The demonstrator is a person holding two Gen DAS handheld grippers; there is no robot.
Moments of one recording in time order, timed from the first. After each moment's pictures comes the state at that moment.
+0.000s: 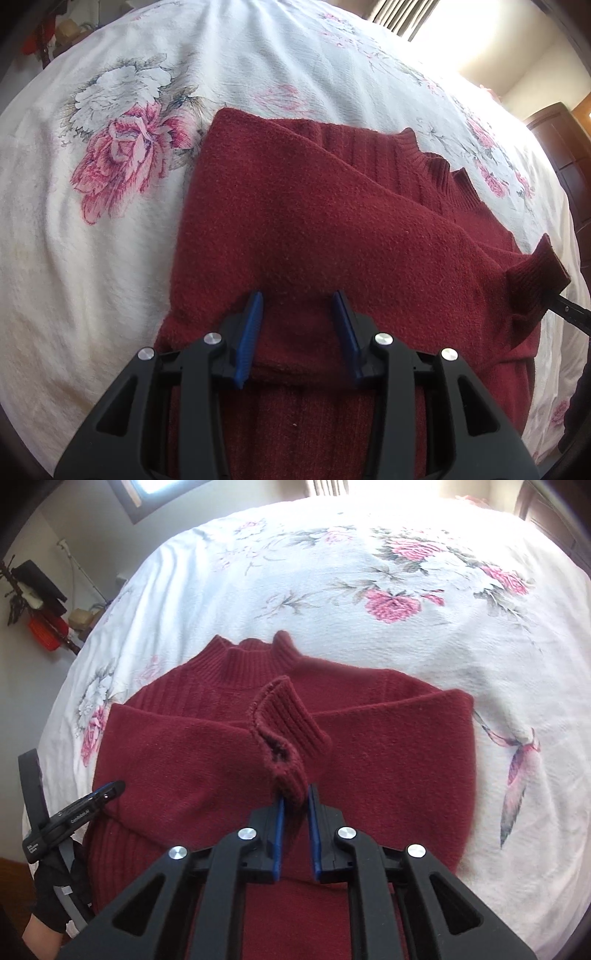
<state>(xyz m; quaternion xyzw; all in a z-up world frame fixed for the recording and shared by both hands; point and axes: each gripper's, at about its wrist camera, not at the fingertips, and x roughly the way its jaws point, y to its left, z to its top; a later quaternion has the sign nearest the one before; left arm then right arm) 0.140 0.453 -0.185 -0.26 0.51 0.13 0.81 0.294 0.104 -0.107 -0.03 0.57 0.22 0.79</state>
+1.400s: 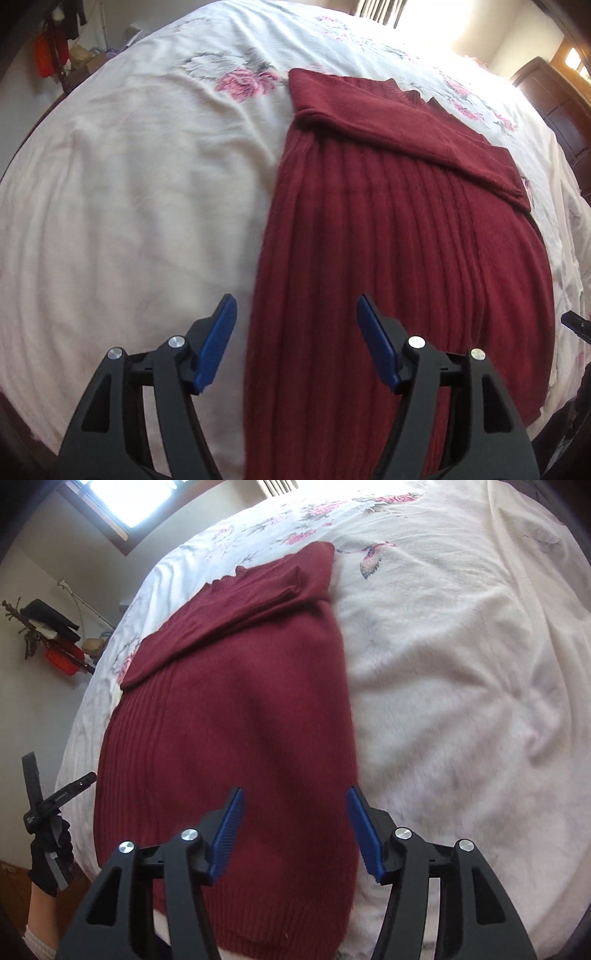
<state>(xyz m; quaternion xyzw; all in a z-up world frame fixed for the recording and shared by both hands) -0.129 0.414 -0.143 -0.19 0.53 0.16 0.81 0.046 -0.084 -0.113 0.07 0.58 0.22 0.78</state>
